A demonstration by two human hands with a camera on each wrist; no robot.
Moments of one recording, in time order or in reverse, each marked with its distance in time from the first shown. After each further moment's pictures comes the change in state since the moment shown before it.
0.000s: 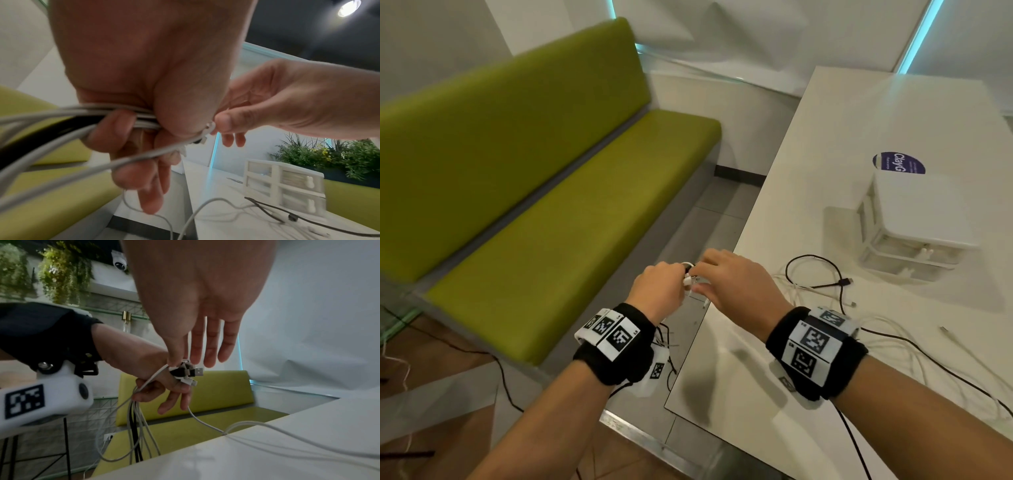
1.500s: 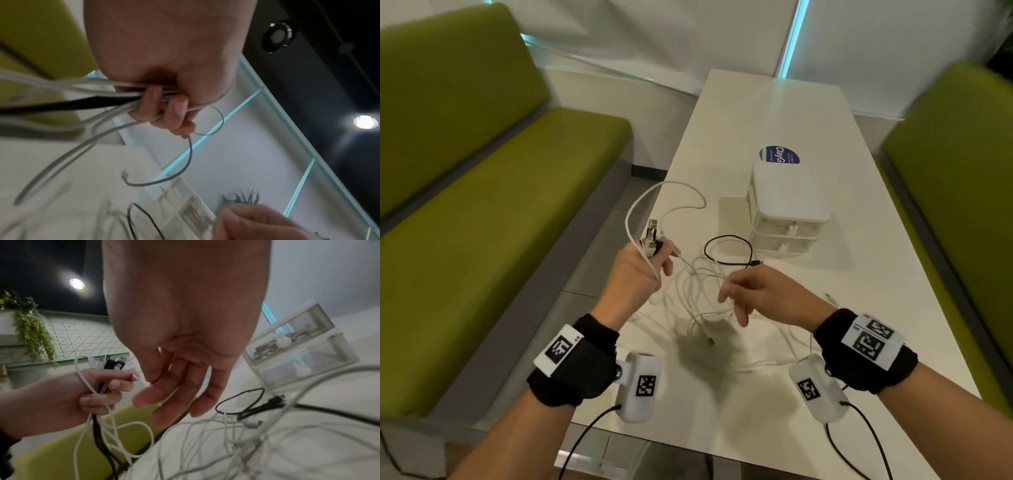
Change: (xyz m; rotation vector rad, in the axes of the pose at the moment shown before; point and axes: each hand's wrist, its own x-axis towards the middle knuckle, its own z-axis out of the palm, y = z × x) left_hand -0.003 0.120 -0.003 -1.227 0.082 0.103; right_hand -0.139 0.100 -0.078 0.696 -0.249 0.567
